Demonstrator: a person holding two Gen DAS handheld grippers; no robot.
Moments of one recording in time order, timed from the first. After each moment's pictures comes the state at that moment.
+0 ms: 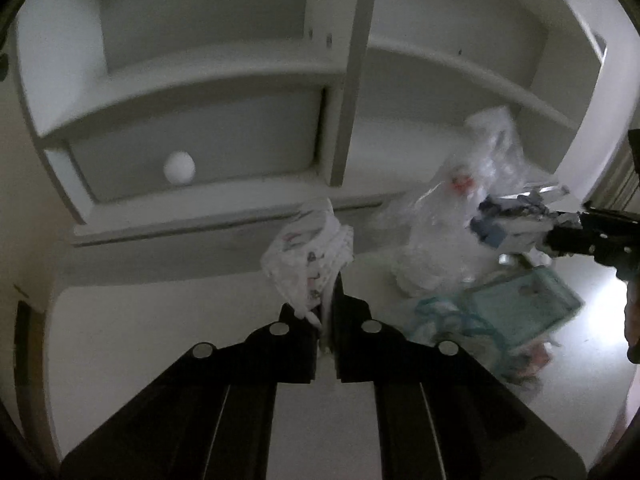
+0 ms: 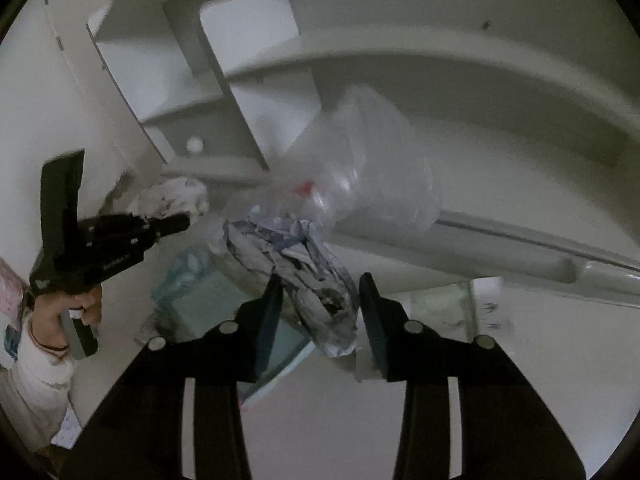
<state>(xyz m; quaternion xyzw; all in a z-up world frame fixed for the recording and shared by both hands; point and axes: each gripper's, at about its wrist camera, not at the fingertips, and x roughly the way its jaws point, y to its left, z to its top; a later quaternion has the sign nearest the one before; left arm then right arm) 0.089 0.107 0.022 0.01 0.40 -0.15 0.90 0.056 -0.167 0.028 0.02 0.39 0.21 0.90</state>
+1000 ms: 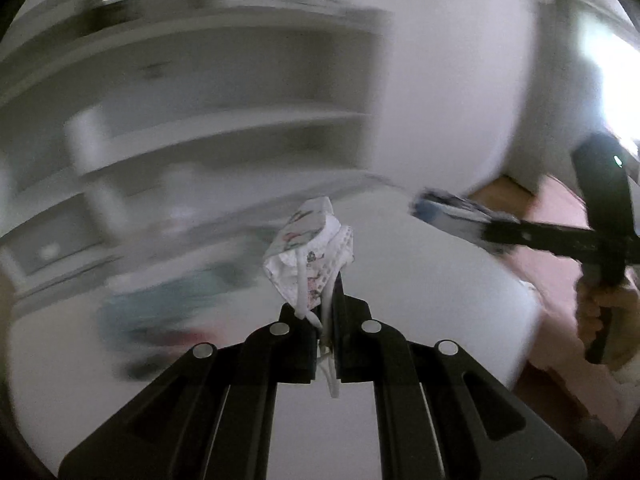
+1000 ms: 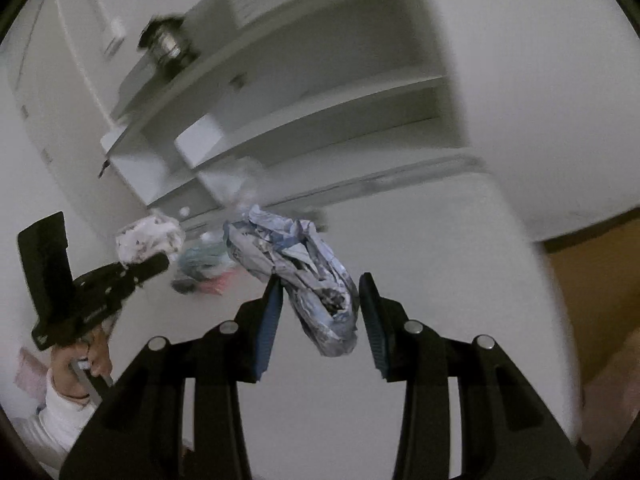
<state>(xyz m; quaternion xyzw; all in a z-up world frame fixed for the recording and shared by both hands) -0.087 -0.120 0.094 0.07 0.32 -0.35 0.88 -0.184 -0.382 0.046 0.18 0.30 0.09 0.93</state>
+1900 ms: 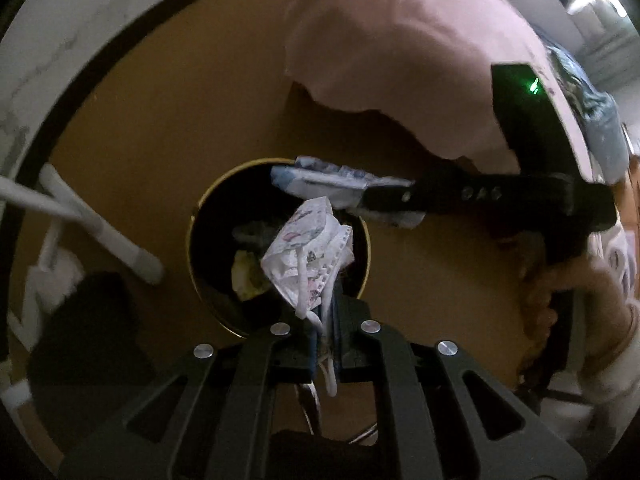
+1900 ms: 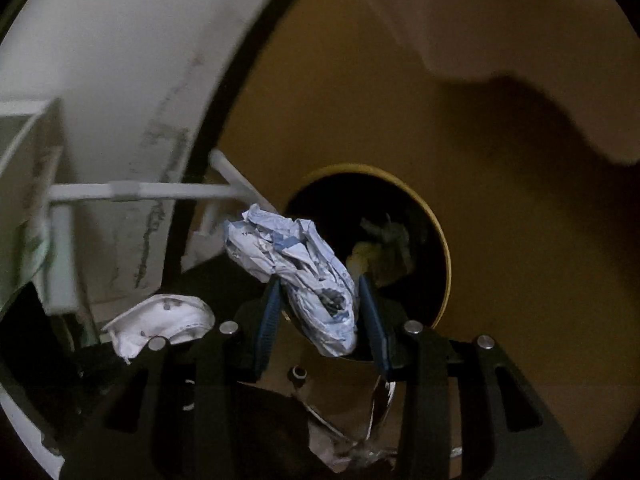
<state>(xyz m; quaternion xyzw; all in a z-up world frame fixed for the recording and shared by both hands) -0.264 -0.466 -0.237 0.24 0.61 -0.49 0.58 -0.406 -0.624 -0.366 0.53 0.49 -0.12 0.68</state>
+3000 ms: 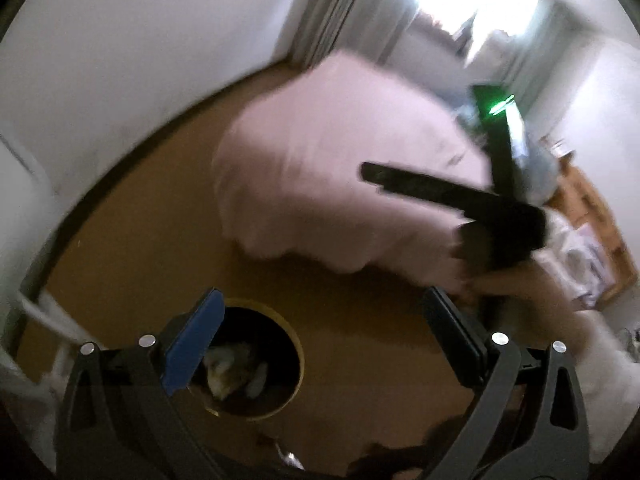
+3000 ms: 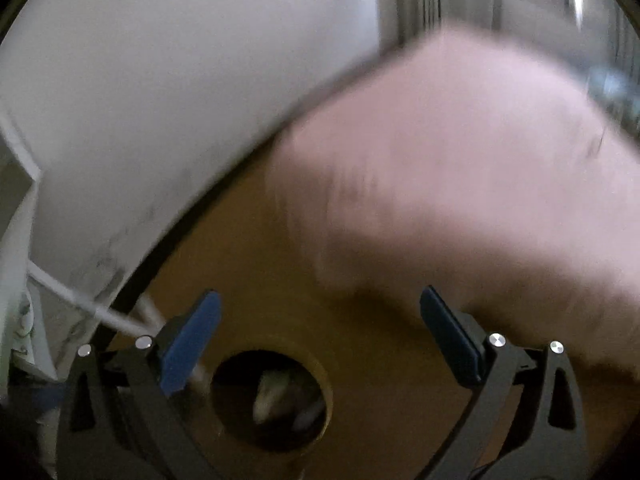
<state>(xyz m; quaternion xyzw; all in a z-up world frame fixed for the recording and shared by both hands) -0.296 -0.420 -0.032 0.12 0.40 -0.65 0.64 -0.465 -0.579 -0.090 0.24 0.27 -0.43 0.83</state>
